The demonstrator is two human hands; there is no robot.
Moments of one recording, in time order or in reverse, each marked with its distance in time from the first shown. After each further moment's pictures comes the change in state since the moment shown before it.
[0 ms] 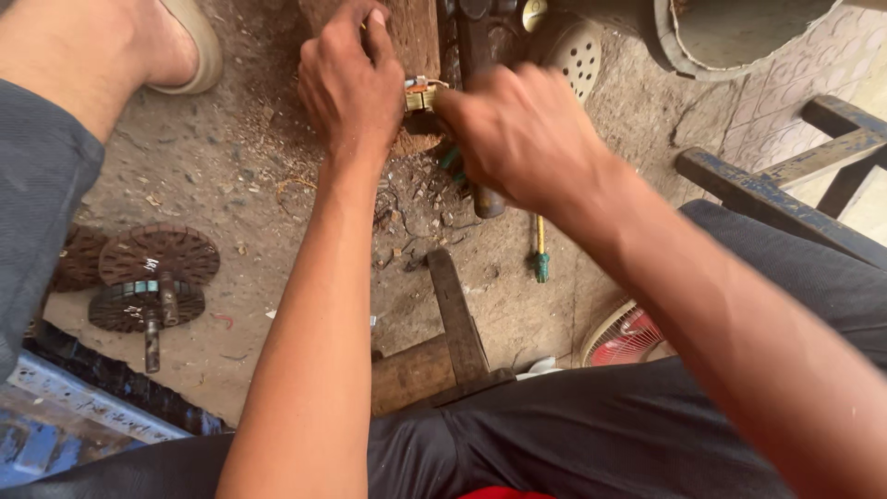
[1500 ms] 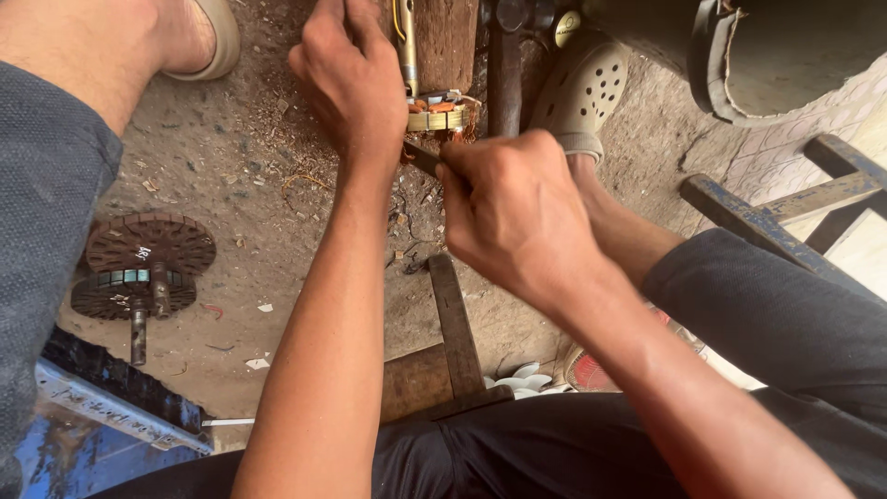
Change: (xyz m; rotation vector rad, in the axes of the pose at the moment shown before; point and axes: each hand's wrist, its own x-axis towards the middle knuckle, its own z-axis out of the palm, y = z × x) left_hand 0.013 -0.003 -0.006 -0.101 0.046 -0.539; right_hand -0.006 -0.049 -0.005 0.425 0.247 0.062
